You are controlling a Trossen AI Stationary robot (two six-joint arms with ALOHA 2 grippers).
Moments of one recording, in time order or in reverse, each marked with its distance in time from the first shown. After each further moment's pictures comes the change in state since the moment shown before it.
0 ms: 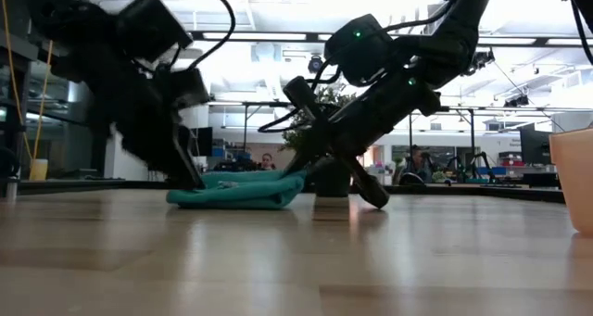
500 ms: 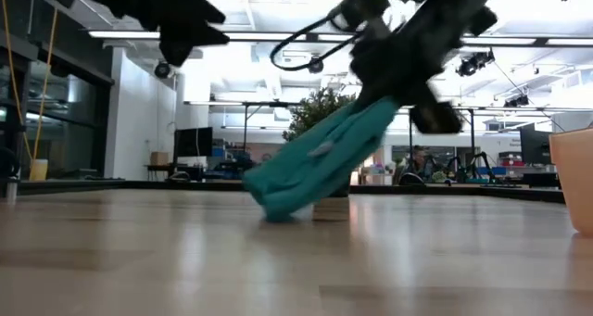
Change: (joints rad) left arm -0.011 -0.463 0.125 -0.115 -0.046 -0.067; right arm 0.140 -0.361 -0.001 -0.535 -0.105 -0.123
